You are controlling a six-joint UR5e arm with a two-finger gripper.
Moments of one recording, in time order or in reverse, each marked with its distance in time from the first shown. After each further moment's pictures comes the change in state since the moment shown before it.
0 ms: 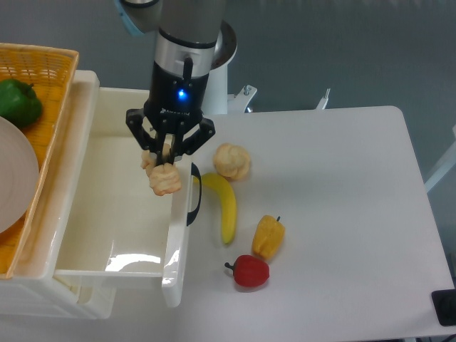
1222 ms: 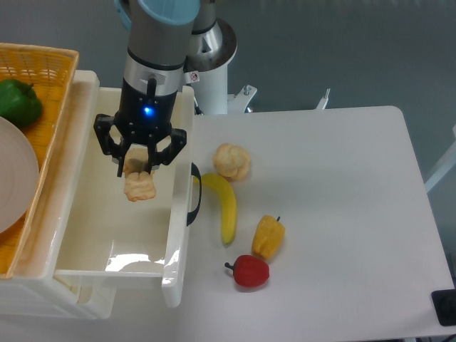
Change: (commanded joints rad) arm -0.057 -0.014 -0.011 0.005 0.000 0.006
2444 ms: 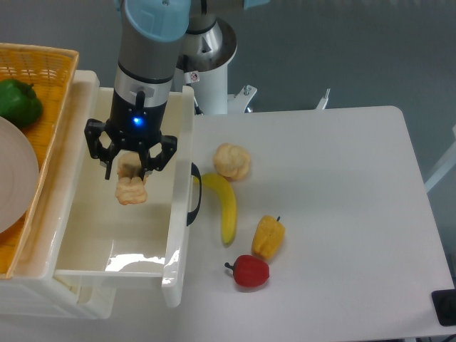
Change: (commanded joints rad) arm -0.028 -0.017 -0.025 0.000 -0.006 0.002
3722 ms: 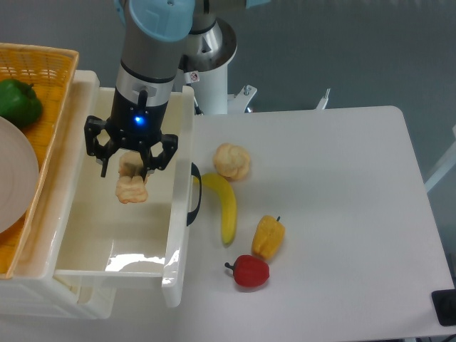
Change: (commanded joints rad) arm 0.025 -0.005 0.000 -0.003 -0.023 0.000
